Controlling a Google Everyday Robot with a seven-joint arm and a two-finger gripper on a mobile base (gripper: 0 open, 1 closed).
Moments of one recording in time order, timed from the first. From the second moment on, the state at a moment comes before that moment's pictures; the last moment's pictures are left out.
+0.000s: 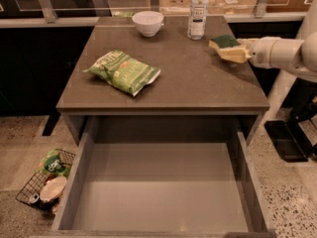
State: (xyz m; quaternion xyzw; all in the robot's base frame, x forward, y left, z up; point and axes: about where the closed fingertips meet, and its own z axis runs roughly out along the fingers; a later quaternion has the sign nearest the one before) arm 0.779 -0.265 0.857 -0.28 0.75 0.19 0.56
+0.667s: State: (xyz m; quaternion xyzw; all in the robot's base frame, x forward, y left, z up) arm 0.675 -0.286 0.919 -0.36 0.73 0.14 0.57
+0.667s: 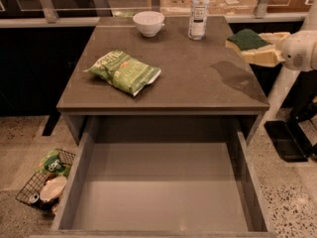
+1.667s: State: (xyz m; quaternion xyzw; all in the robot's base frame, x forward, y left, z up) arm 0.496 -0.255 0.891 -0.44 0.73 0.14 0.51
